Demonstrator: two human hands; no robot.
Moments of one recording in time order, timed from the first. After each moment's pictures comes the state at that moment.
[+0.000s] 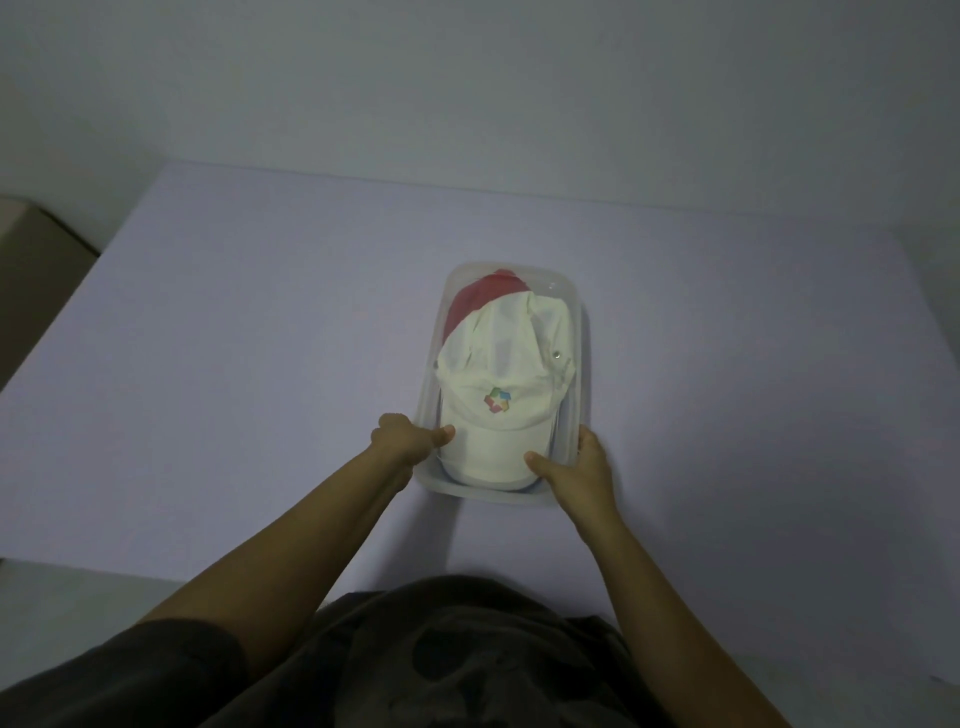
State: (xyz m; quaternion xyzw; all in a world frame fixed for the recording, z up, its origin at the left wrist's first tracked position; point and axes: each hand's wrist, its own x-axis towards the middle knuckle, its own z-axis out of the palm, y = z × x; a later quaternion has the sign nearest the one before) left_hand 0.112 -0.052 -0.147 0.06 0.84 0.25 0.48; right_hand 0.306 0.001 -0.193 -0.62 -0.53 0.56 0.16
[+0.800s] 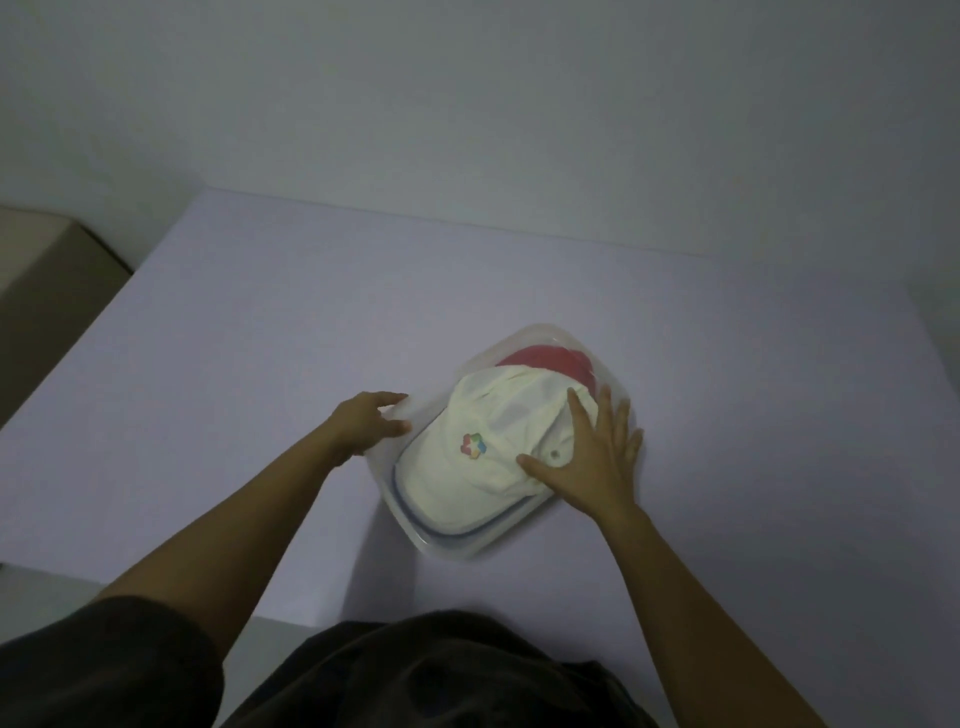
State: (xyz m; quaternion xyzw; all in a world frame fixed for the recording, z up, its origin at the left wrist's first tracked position) left_hand 0.033 -0.052 -0.131 0.28 0.84 0.19 0.43; right_hand 0.293 0.055 -0.169 -0.53 -0.81 0.25 0.04
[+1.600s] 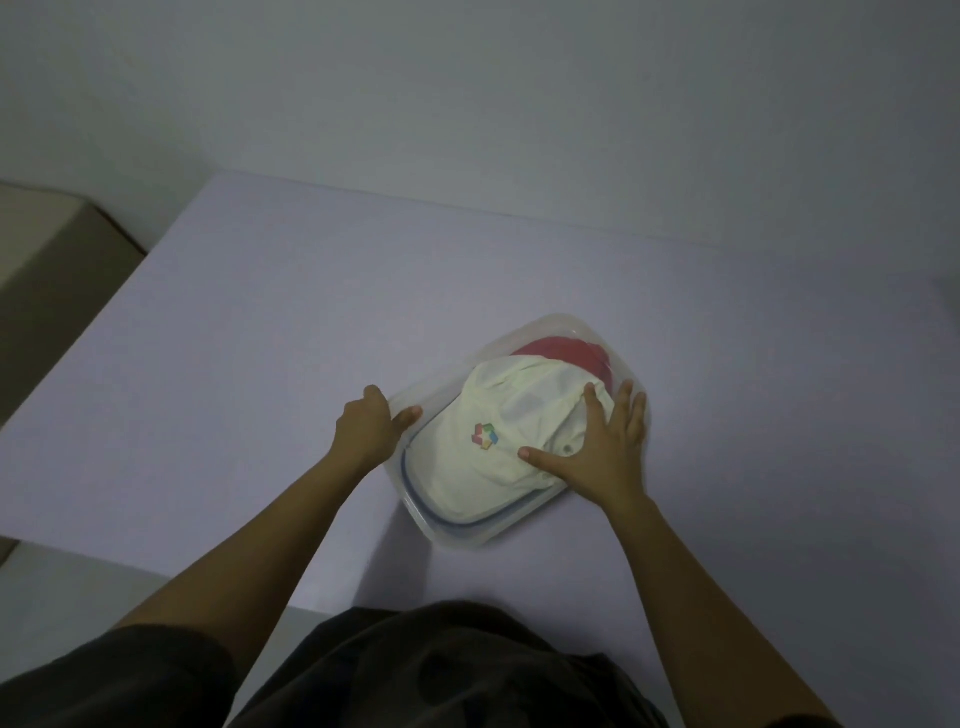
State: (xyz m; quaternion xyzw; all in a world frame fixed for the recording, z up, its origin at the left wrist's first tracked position) left_hand 0.054 -0.062 -0.137 0.28 0.90 0.14 0.29; right_hand 0.286 0.057 -0.167 -0.55 -0.78 0.29 0.04
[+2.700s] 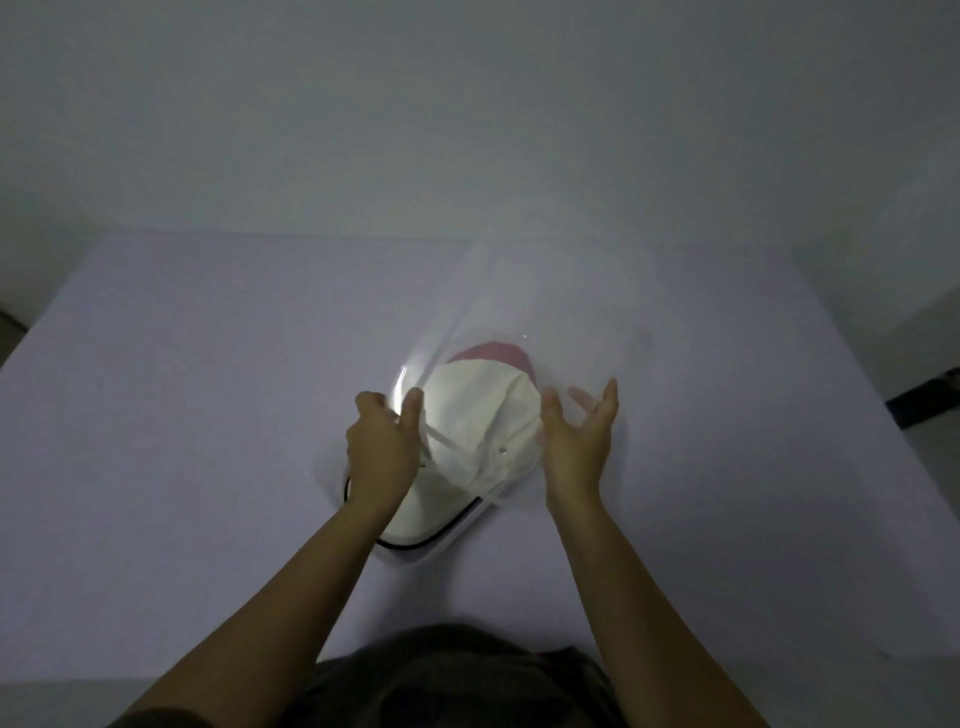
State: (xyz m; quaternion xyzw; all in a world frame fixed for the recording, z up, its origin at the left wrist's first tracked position) left_hand 0.142 -0.034 -0.095 0.28 0.83 0.41 0.24; right_hand 0.292 0.036 -0.114 -0.61 -0.41 0.51 0.44
